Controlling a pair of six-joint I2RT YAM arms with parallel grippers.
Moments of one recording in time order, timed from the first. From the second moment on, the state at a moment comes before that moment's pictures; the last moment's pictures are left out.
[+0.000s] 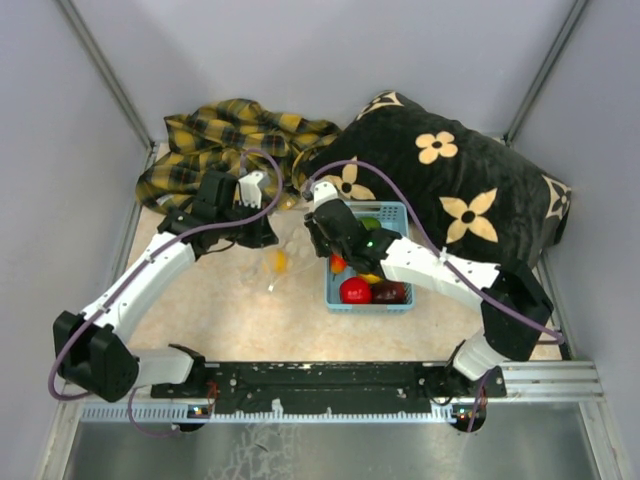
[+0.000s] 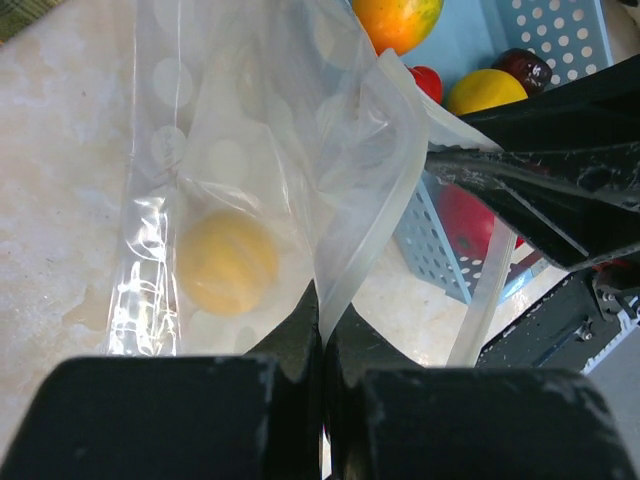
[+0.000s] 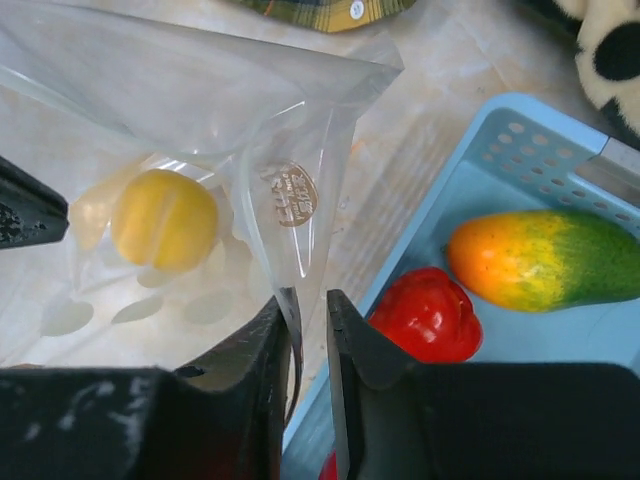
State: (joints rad) left arm -0.42 1.29 1.10 -0.58 0.34 -0.19; right arm 0.92 1.52 1.12 -0.18 0.27 0.27
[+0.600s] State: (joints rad) left arm -0.38 1.20 1.09 -0.58 0.19 -0.17; right arm 0.92 1.42 1.28 -0.25 0.35 0.22
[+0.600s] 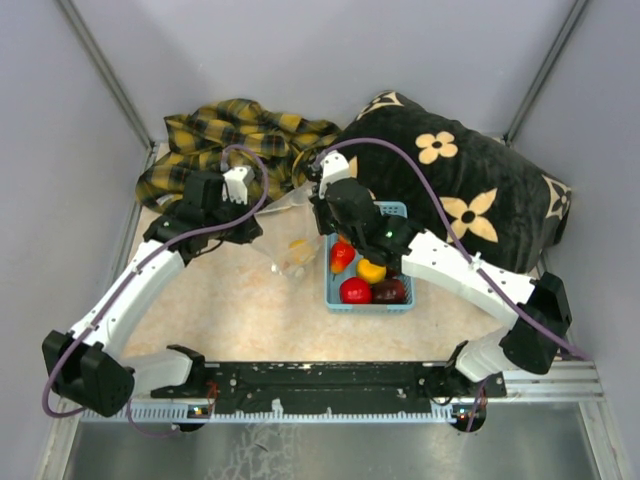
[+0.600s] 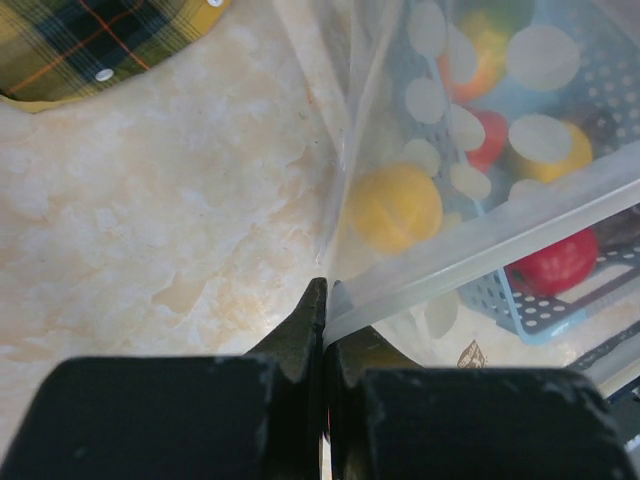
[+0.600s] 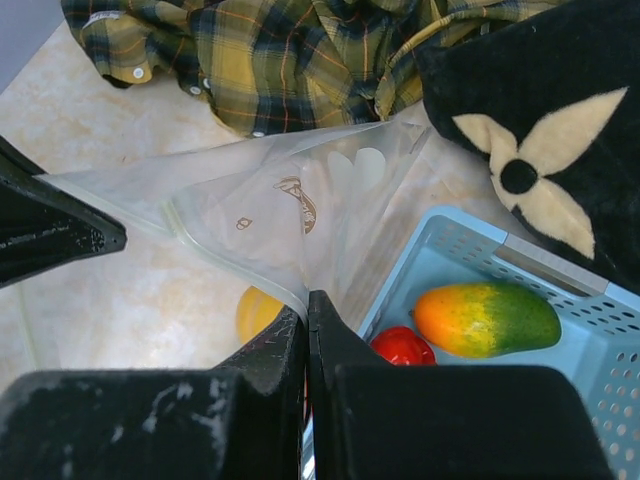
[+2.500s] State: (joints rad) left arm -0.47 1.44 1.29 -0.75 -0.09 -0.16; right arm 0.72 1.59 0.95 -0.14 0.20 0.52
